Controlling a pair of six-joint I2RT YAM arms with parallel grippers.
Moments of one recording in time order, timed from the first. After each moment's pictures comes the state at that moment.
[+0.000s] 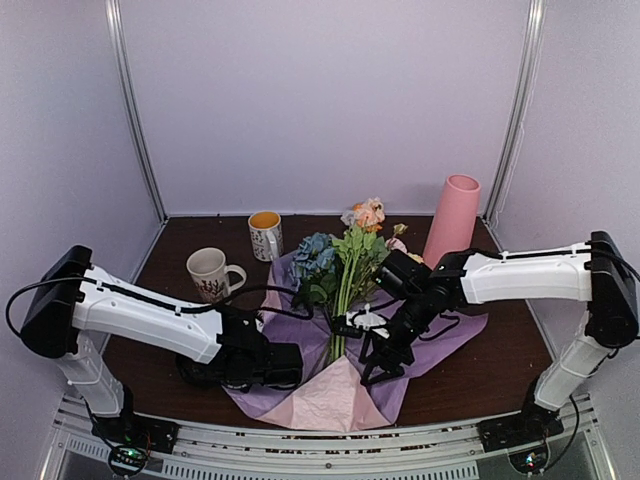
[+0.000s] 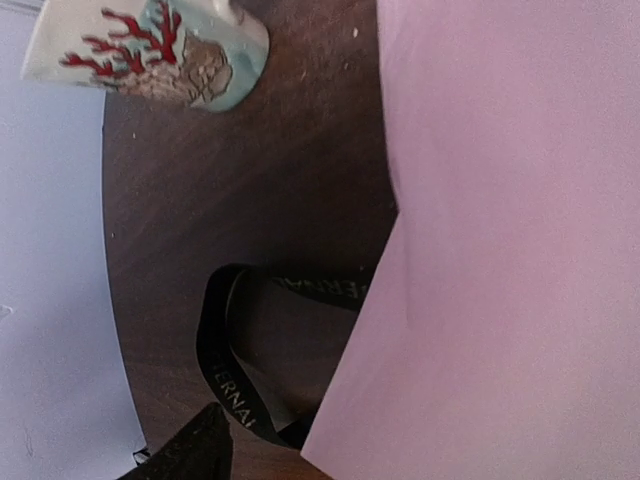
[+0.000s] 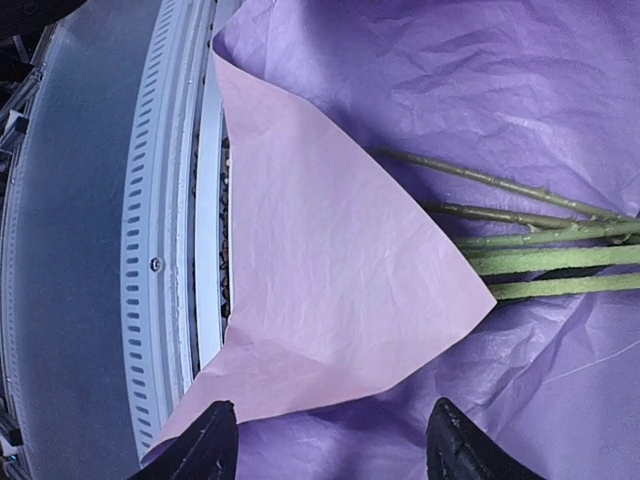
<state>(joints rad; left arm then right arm) -1.33 1.71 1.08 -1.18 -0.67 -1.02 0.91 1.60 1.07 -0.67 -0.60 -0.39</state>
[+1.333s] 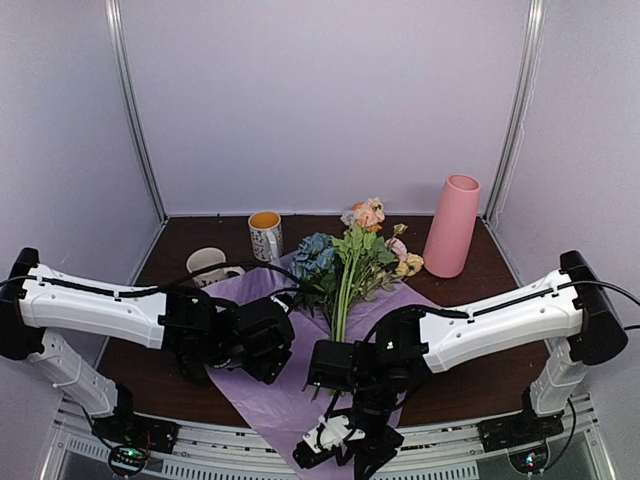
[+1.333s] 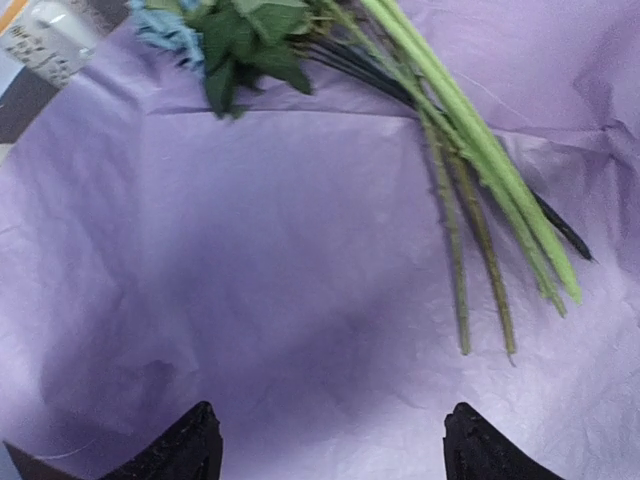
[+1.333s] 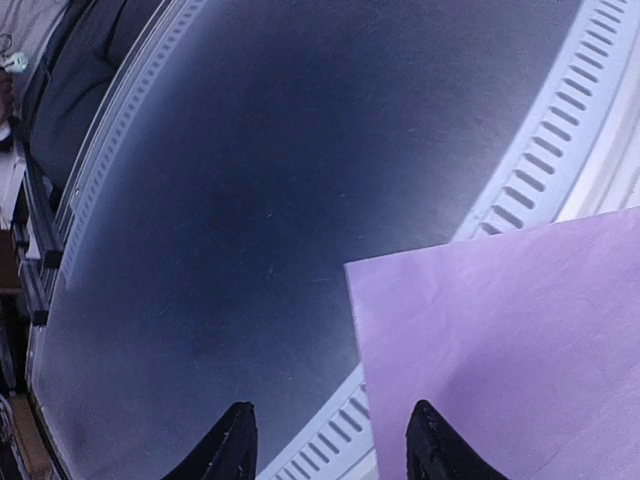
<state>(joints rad) -1.30 1.46 1.01 -0.71 -0.49 -0.56 1.43 1.77 1.29 -0.90 -0.68 -0.57</state>
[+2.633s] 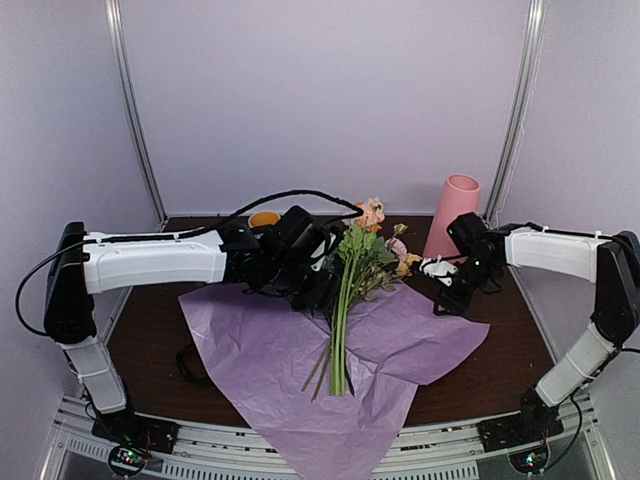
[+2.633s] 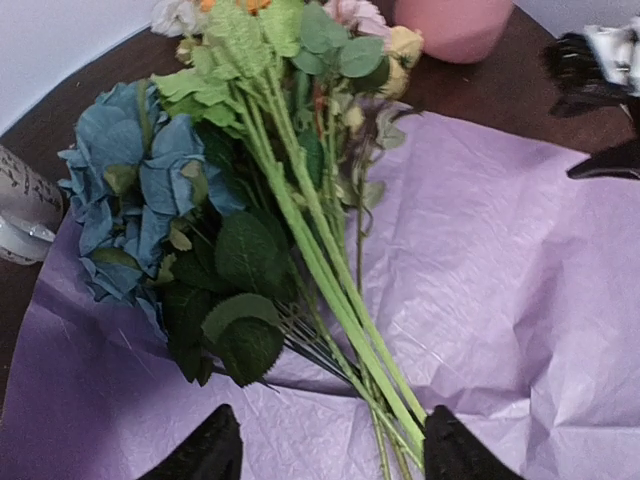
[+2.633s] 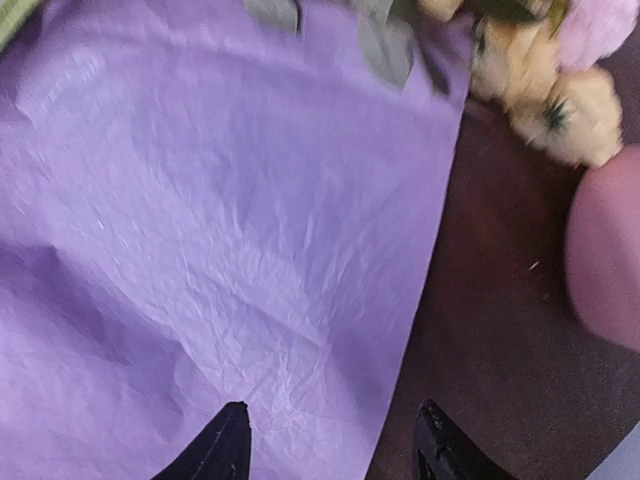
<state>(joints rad) -1.04 1.77 1.44 -0.51 -0.20 -0.32 0.37 1.56 1.01 -0.69 -0.10 -0.63</state>
